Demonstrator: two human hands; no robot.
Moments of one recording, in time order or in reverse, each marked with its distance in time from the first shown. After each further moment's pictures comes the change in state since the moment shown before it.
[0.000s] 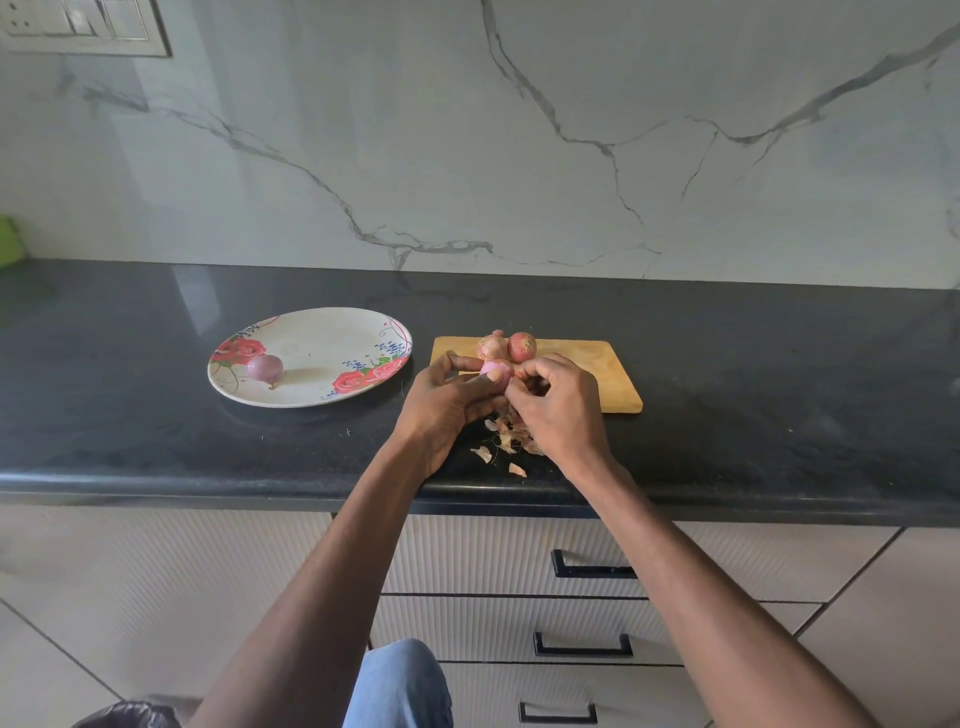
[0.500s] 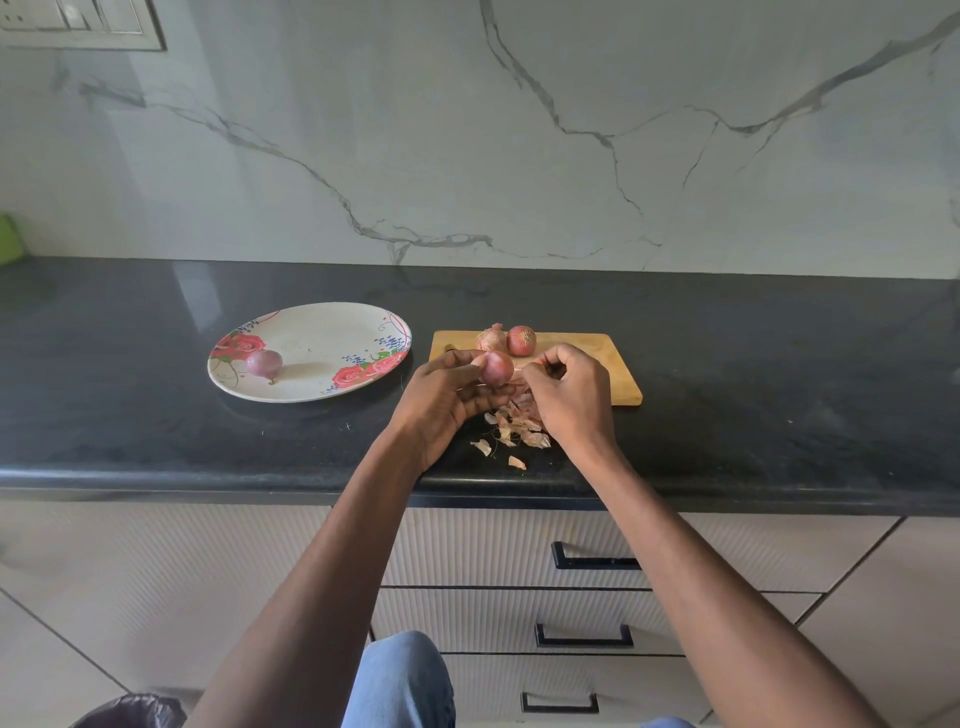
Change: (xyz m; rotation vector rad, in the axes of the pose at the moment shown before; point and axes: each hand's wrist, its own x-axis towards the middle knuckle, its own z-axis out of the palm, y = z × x) left_hand 0.003 0.002 0.000 0.006 -0.020 -0.054; right_hand 0.003 0.002 -0.006 0.091 0.031 0.218
